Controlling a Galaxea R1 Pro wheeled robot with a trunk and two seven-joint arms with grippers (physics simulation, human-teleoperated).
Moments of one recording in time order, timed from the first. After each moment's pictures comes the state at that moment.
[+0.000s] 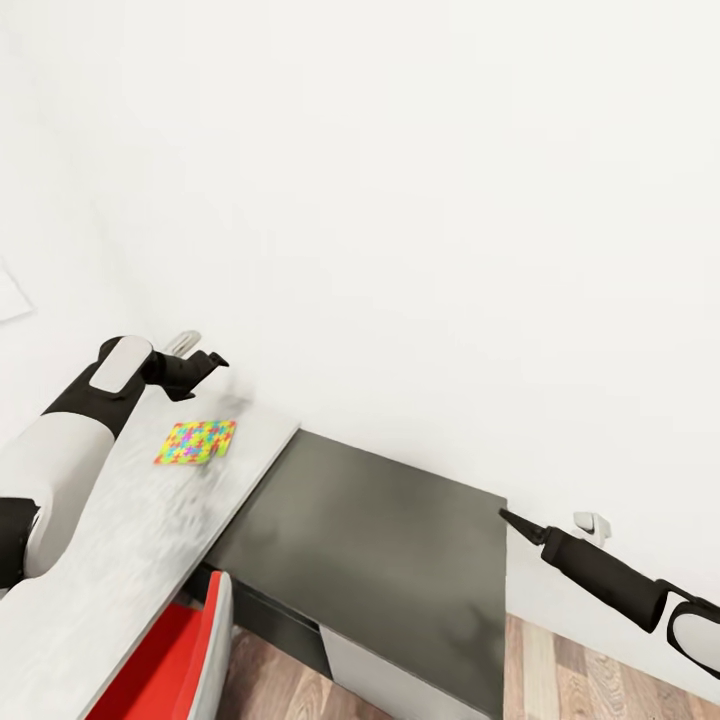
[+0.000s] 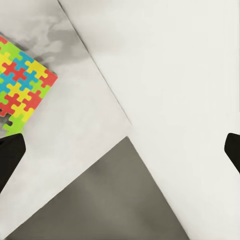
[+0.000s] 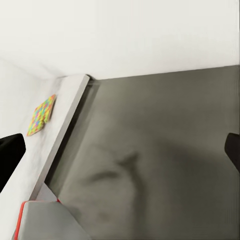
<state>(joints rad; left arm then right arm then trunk) -1.30 0.27 -0.16 -0.58 1.20 0.73 0.51 -0.57 -1.03 1.14 -1.59 -1.80 -0.24 0.17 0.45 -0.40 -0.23</state>
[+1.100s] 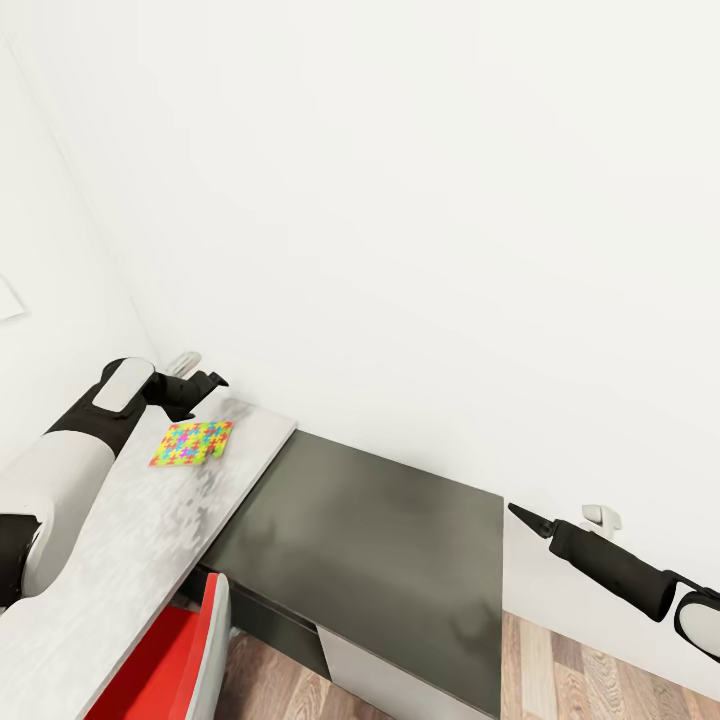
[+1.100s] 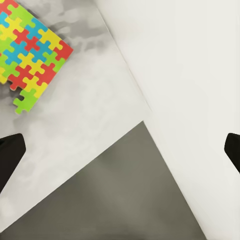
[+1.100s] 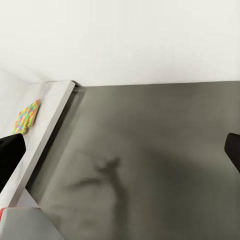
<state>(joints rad) -1.24 0.27 -0.15 -0.56 1.20 0.72 0.50 -0.60 -1.04 1.15 -1.55 -1.78 -0.23 0.17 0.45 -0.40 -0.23</state>
